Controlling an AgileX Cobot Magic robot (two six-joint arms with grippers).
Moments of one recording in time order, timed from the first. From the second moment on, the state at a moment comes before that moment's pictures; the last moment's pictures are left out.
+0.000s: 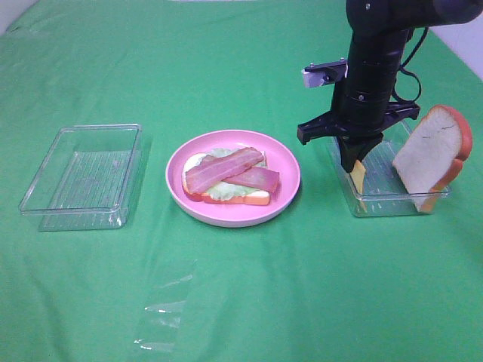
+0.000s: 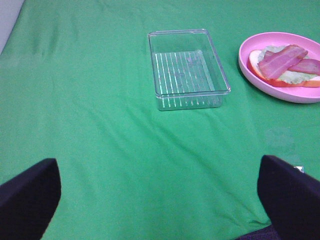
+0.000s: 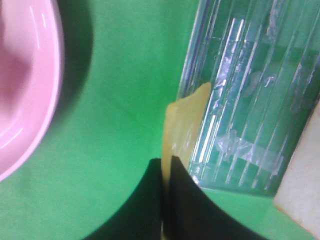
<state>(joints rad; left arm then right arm) -0.01 0.00 -0.52 -0.10 1.08 0.02 0.34 2.12 -1.59 -0.09 1.05 0.10</state>
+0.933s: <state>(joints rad) -0.01 0.00 -0.52 -0.10 1.08 0.02 0.35 2.05 -1.84 -0.01 1.21 0.05</state>
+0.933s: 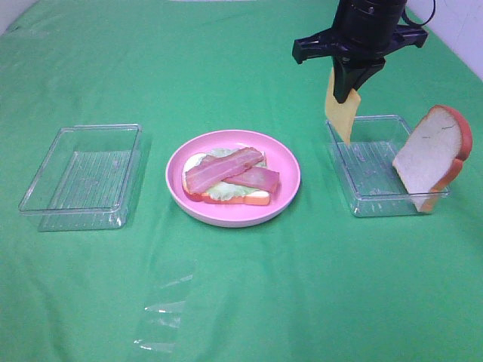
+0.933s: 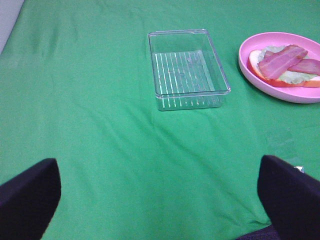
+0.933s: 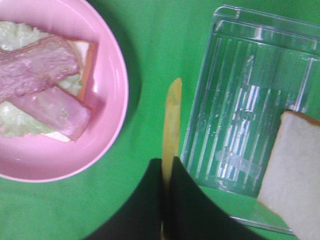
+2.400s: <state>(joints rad) -0.01 0.00 -0.52 -0.10 1.08 0.02 0.61 2.27 -1.84 0.09 0.91 0.05</state>
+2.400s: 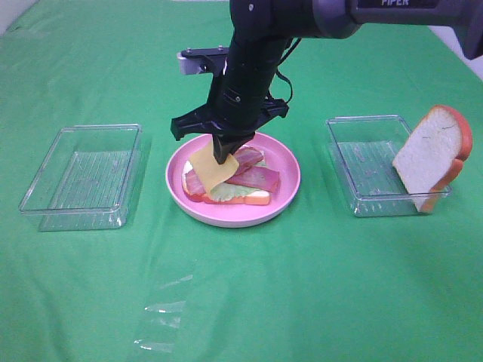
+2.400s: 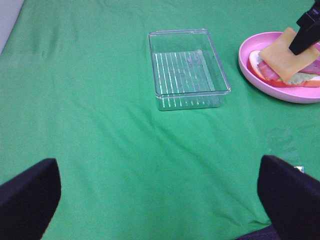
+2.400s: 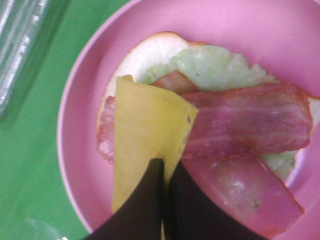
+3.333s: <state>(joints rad) -0.01 0.00 -0.52 -0.10 1.08 0.02 0.61 2.28 -1.84 -0.05 0.96 0.04</state>
